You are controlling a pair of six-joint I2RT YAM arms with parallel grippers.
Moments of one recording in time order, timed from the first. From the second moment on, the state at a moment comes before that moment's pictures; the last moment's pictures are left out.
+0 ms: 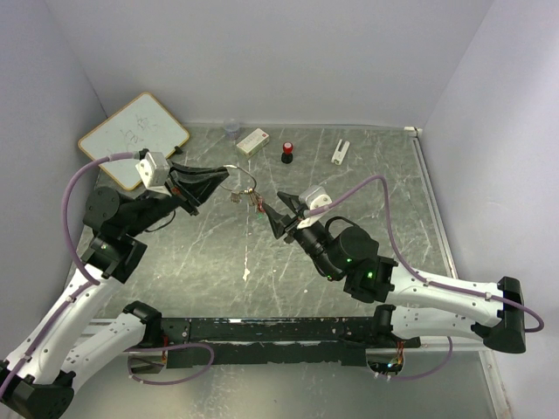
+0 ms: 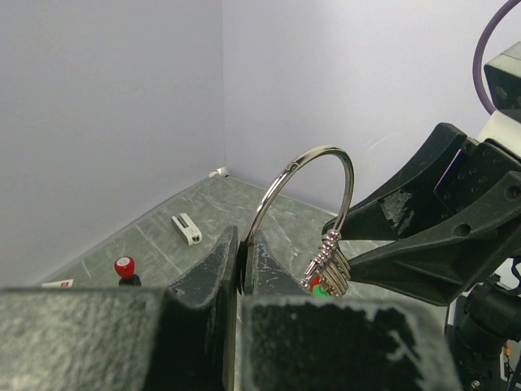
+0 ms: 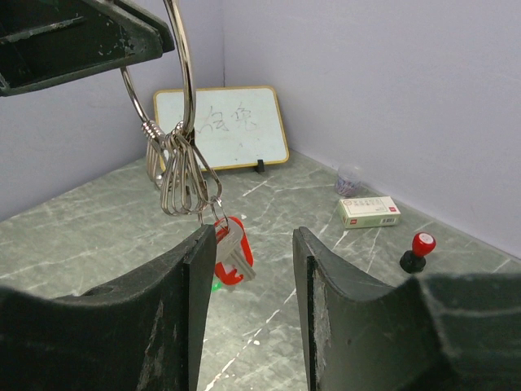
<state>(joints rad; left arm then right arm) -0.47 0.79 0.87 0.29 0.52 -0.21 1.24 0.96 0.79 0.40 0.53 -0.19</state>
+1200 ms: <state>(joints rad) -0.47 0.79 0.86 0.29 0.55 -0.22 1.24 1.03 0.84 0.44 0.49 -0.21</state>
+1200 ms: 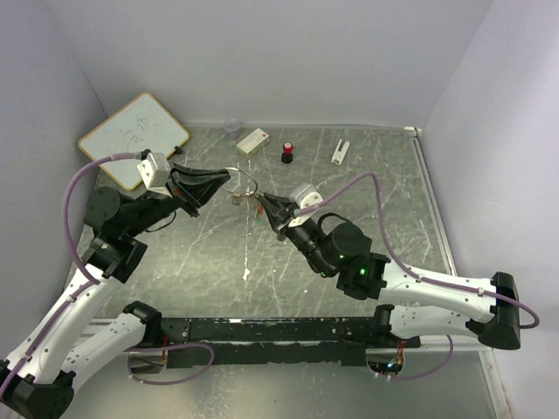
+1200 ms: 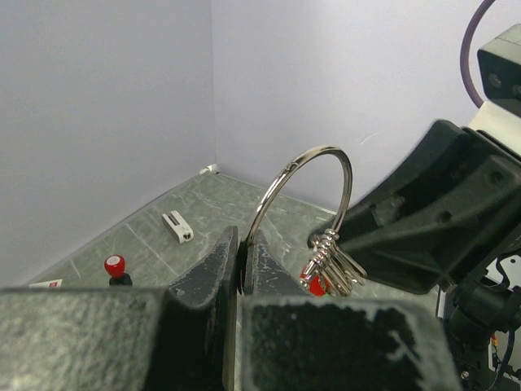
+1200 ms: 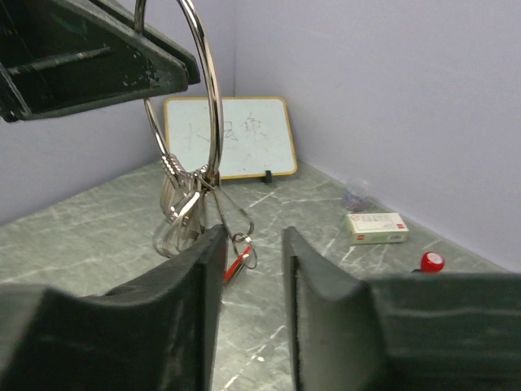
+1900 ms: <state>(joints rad) -0.47 0.80 0.86 0.17 0.47 -0.19 1.25 1.02 0.96 0.21 0.67 -0.24</state>
